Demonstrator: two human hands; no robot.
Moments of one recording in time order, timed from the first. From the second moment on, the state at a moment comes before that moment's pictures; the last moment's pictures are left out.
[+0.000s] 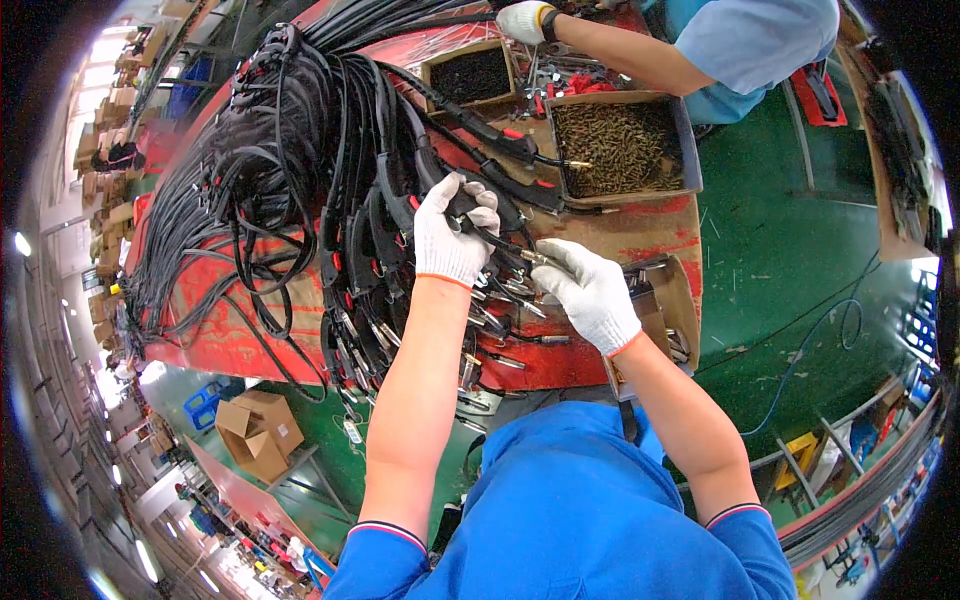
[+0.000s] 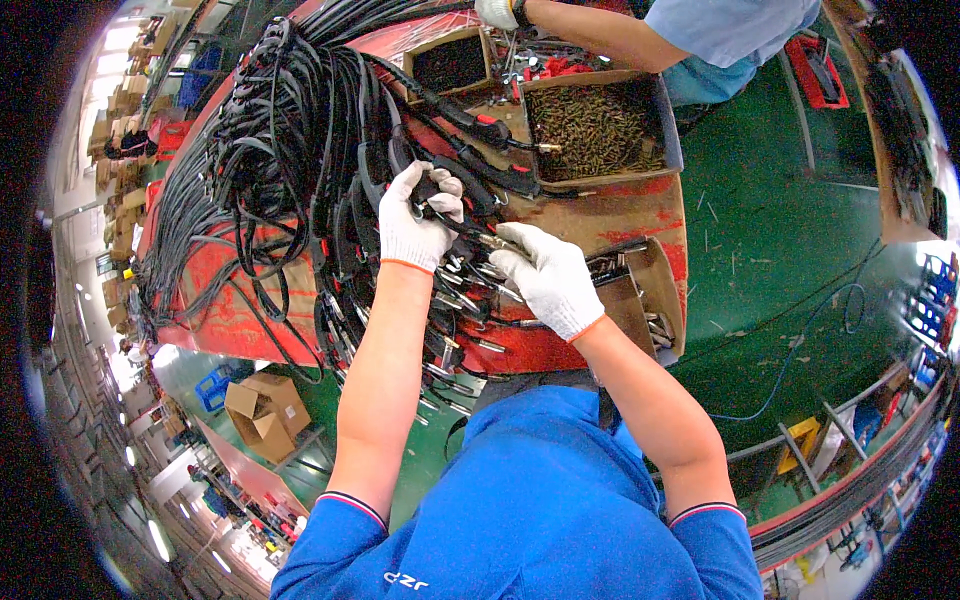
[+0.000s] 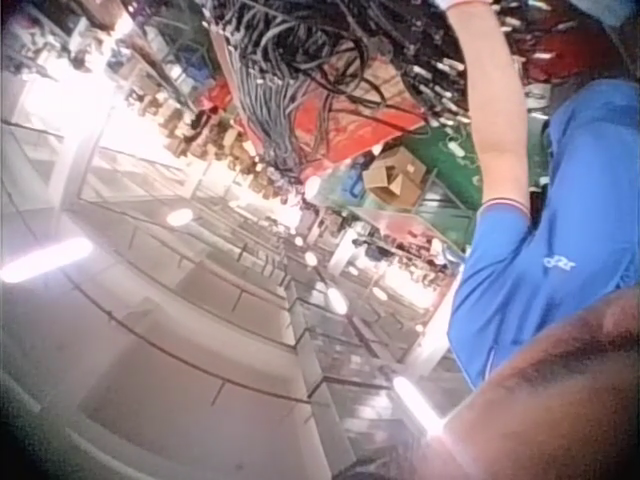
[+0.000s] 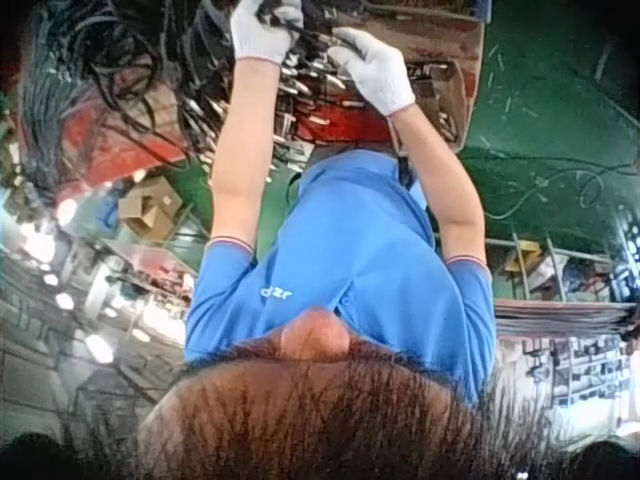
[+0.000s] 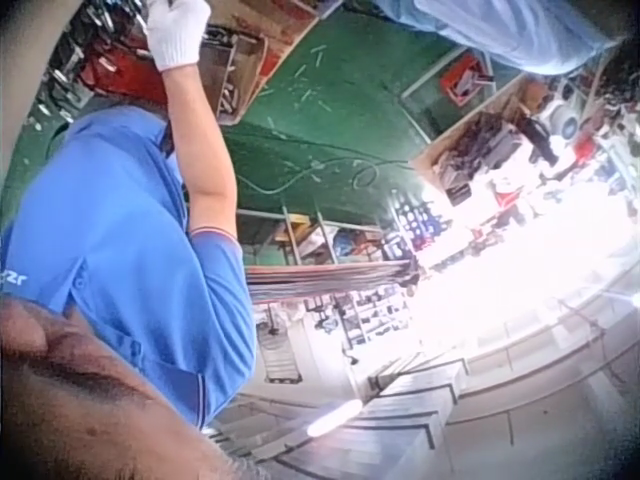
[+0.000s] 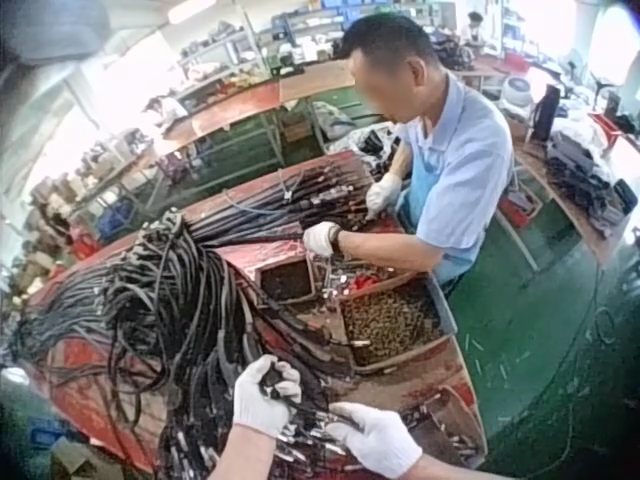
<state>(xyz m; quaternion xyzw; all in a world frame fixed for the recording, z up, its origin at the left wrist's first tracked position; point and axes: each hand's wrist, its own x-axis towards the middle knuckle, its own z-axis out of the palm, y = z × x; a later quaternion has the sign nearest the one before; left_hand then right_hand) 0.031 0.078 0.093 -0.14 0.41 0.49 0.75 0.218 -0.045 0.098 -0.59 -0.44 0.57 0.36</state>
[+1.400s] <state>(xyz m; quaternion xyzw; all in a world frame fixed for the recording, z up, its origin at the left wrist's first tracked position) 0.018 0.068 0.067 -0.08 0.43 0.49 0.75 0.200 -0.012 0.080 -0.36 0.11 0.90 0.21</state>
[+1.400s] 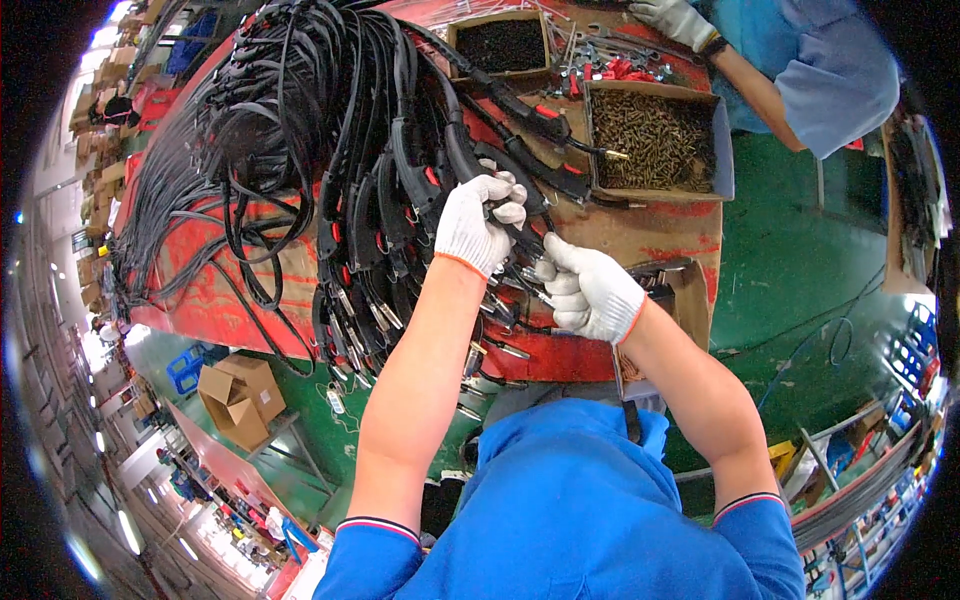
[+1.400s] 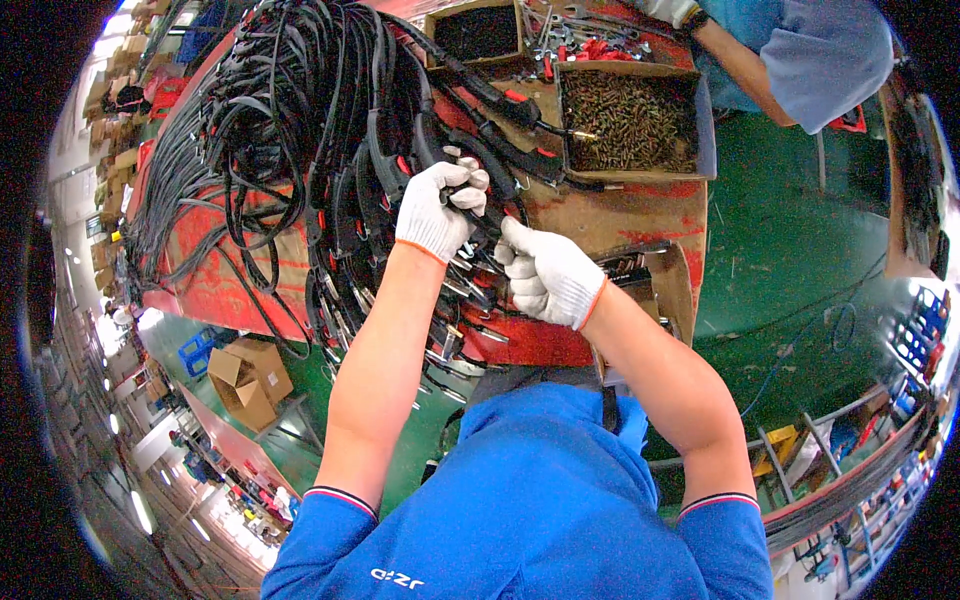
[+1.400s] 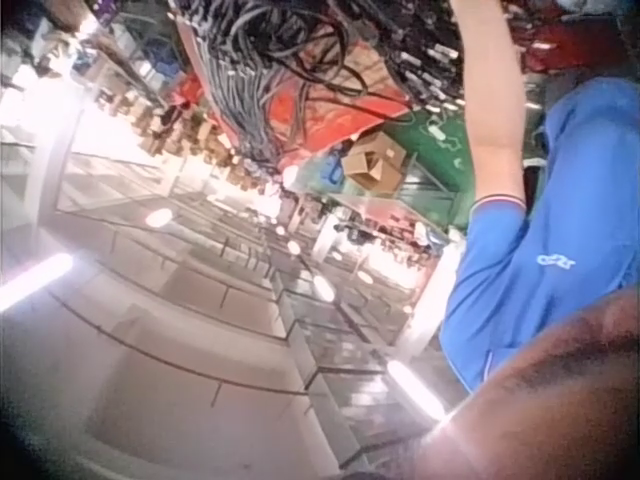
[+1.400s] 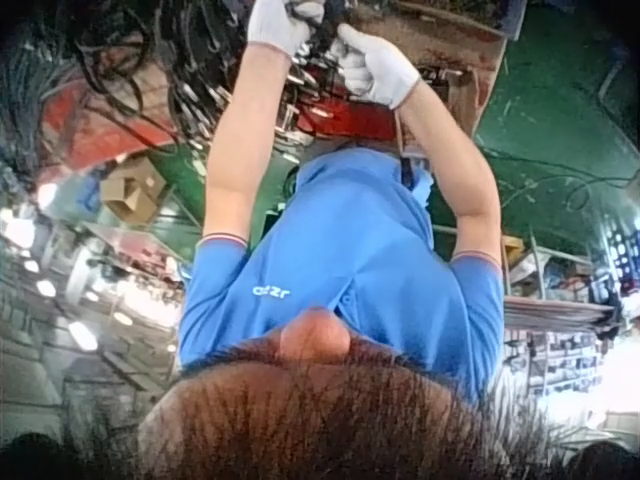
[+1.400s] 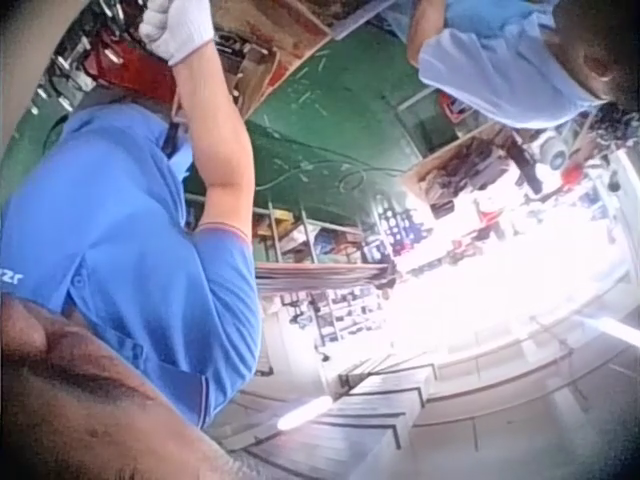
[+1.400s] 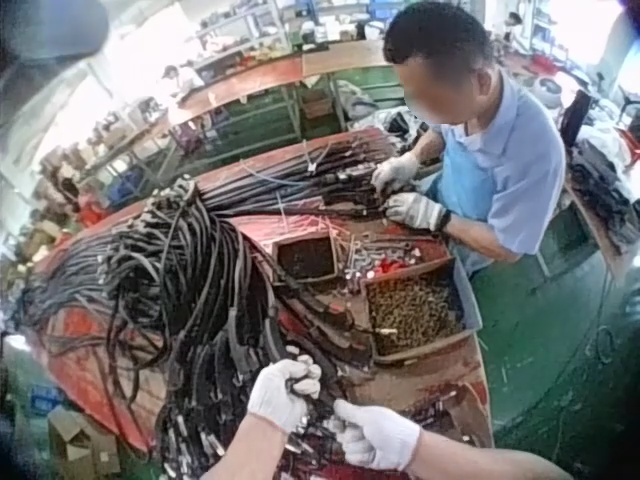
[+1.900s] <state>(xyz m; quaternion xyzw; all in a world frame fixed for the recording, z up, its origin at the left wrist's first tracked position) 0.035 0.081 0.098 -0.07 0.45 0.51 0.73 0.199 -0.025 0.082 -0.58 -0.73 0.25 0.27</state>
